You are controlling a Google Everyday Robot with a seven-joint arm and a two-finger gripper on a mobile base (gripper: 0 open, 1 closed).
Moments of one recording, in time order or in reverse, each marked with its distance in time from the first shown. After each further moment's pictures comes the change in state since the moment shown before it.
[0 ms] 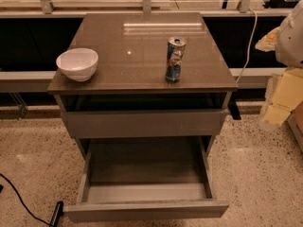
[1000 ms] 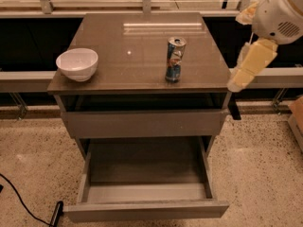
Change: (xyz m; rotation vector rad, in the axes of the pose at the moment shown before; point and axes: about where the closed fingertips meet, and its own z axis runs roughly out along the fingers) arm -0.046 -0.078 0.017 0.100 -0.204 -0.008
